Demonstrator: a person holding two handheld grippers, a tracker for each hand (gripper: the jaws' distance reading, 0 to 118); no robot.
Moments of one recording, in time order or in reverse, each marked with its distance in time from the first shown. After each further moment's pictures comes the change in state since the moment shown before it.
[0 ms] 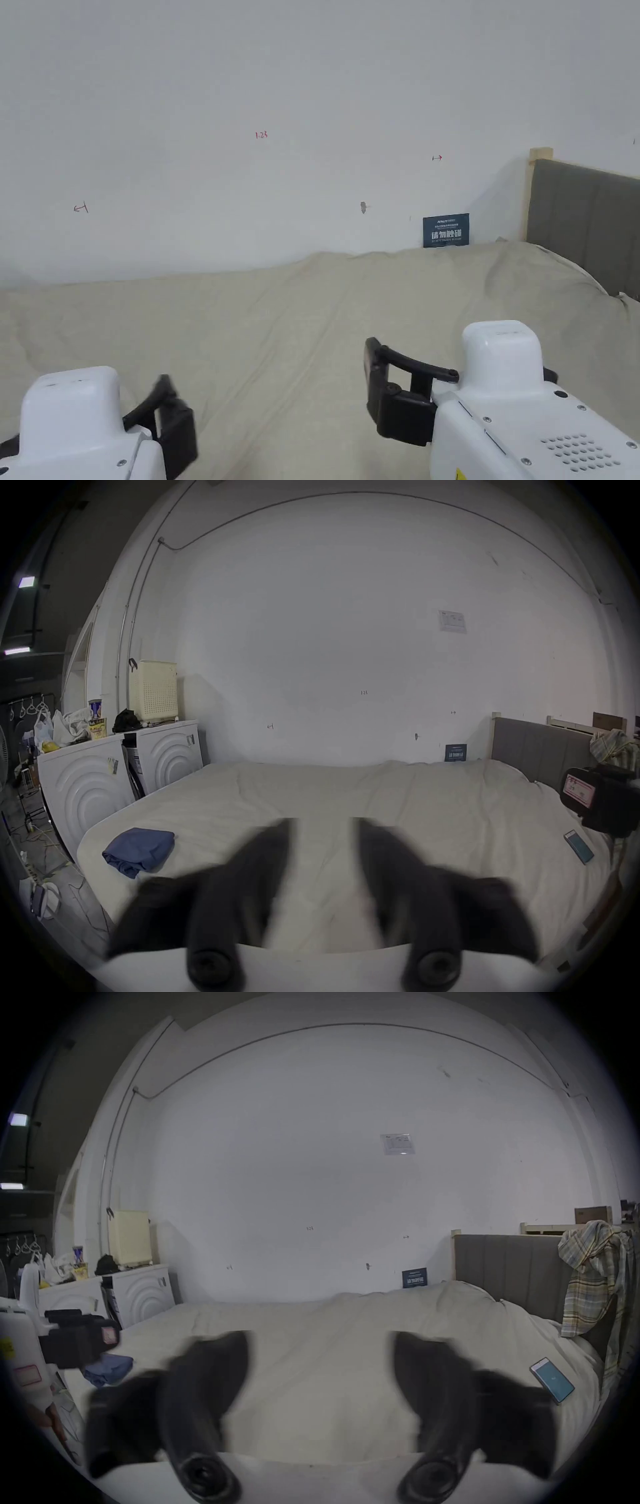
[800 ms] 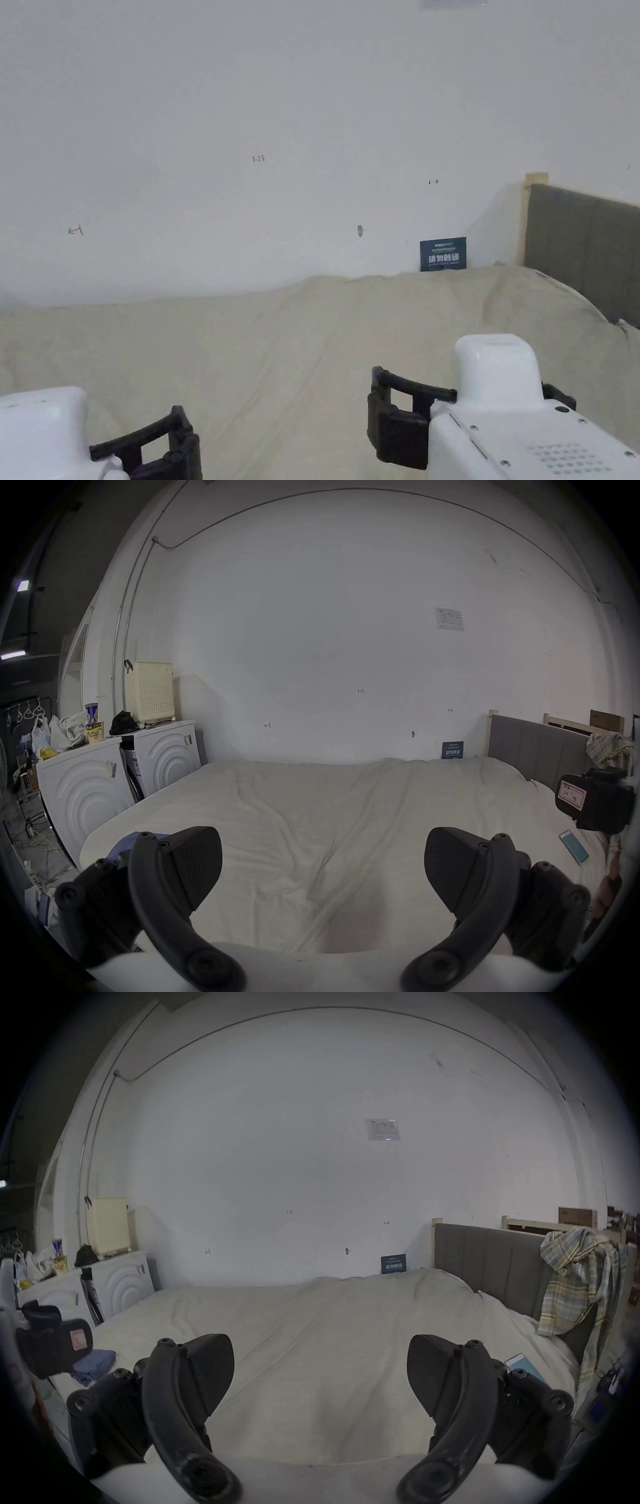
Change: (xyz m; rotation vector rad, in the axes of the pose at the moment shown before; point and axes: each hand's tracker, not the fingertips) left arm -0.004 0.019 0.000 -0.029 -0.014 -0.003; right arm -0.004 0.014 -0.021 -0.119 -0.146 0.060
